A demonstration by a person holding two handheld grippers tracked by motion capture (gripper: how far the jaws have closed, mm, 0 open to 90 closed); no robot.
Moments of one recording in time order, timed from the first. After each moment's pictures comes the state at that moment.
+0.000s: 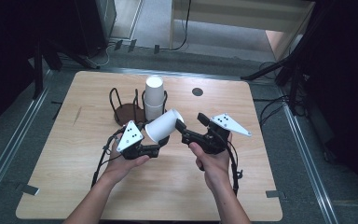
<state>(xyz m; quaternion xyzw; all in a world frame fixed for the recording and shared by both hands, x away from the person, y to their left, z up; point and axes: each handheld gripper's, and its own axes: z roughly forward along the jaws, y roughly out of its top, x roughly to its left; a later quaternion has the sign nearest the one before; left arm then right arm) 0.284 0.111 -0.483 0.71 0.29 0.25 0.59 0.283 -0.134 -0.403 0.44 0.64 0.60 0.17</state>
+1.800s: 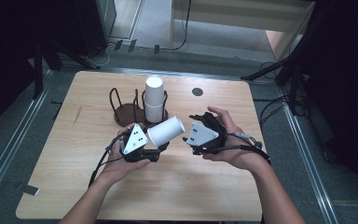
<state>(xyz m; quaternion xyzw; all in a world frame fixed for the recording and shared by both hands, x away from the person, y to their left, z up) 0.280 0.106 -0.486 0.76 0.27 0.26 0.53 0.297 -0.133 -0.396 -0.01 0.89 0.30 0.34</state>
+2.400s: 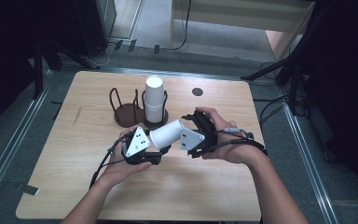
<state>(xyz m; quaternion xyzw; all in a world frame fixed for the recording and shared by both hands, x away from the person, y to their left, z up) 0.276 0.100 -0.489 0.77 0.26 0.26 0.53 0.302 -0.114 -0.398 -0.12 0.90 0.23 0.34</state>
